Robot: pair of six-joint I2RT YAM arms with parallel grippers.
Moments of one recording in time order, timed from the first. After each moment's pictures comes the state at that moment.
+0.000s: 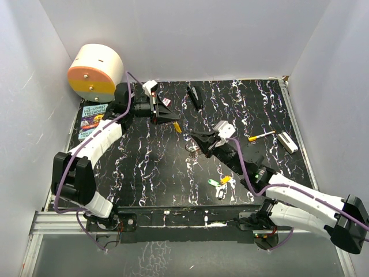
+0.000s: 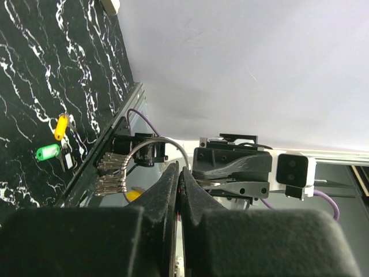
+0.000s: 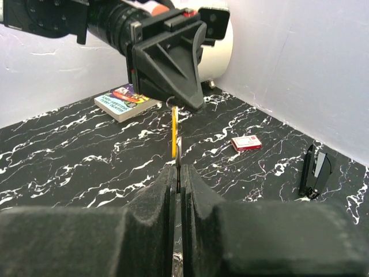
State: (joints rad) left arm -0.30 1.54 1.18 0.06 1.11 -1.14; right arm 0.90 0.91 0.59 0.49 0.07 -0.06
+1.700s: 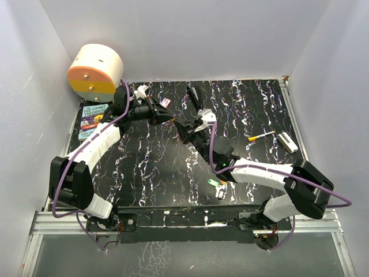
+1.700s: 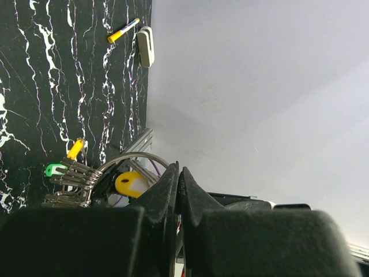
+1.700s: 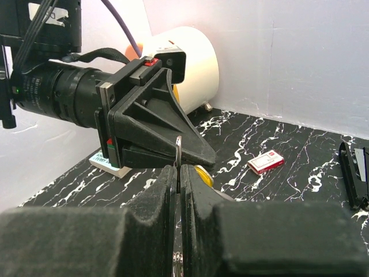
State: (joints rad) left arm -0.30 1.49 1.13 -0.04 0.83 -1.26; right arm 0.93 1.39 0.71 0.96 0.29 0.13
